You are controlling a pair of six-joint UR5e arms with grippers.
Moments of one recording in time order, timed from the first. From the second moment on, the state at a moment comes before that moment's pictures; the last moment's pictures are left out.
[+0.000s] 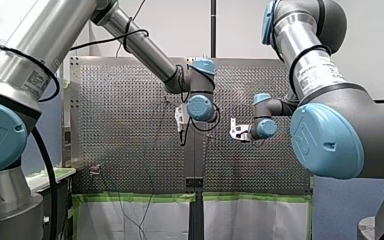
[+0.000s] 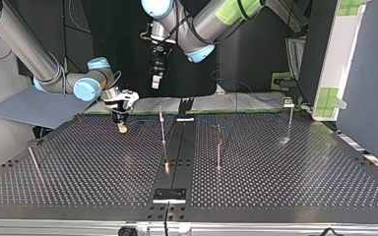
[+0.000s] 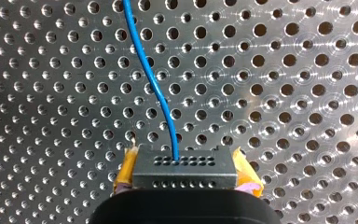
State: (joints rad) left arm -0.88 -2.02 -1.70 -2.60 -2.20 -1.73; right arm 1.89 -0.82 1.45 -0.42 1.34 1.59
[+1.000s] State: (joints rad) left arm -0.86 -1.75 -1.97 -2.46 -2.10 -1.91; right arm 1.89 -0.82 1.45 -0.41 1.34 1.59
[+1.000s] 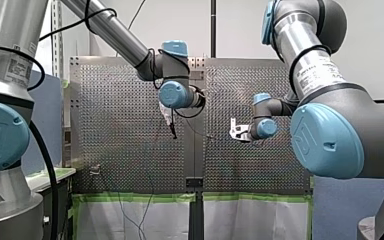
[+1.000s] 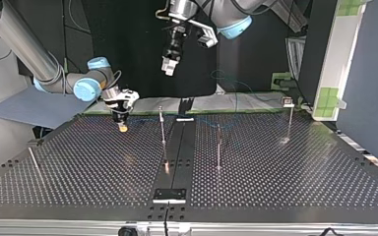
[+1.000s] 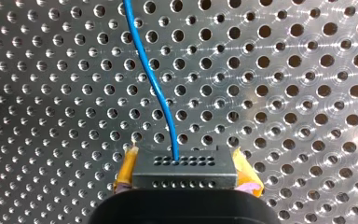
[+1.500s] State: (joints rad) left arm -0.84 -1.66 -2.10 -2.33 -2.10 -1.93; right arm 1.89 -0.82 1.45 -0.40 1.34 1.59
